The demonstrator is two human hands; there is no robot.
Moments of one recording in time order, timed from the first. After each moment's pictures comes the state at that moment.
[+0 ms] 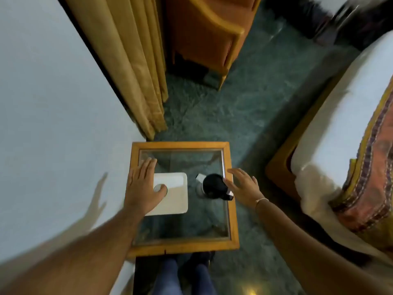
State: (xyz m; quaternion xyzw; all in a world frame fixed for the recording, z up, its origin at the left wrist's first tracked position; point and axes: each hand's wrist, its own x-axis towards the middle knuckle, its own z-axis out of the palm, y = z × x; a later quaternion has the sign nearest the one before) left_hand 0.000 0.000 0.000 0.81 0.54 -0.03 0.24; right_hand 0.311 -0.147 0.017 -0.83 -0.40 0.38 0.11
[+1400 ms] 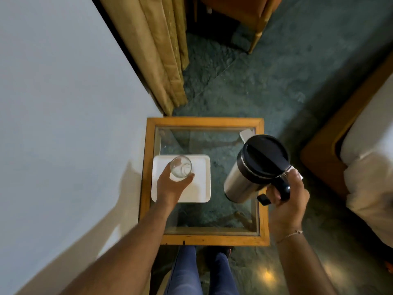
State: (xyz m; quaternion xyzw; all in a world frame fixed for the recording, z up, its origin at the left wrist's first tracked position) left_hand 0.009 -0.007 -0.145 0.55 0.64 0.13 0.52; right_hand 0.246 -0.148 -0.021 -0.67 -0.10 0.33 0.66
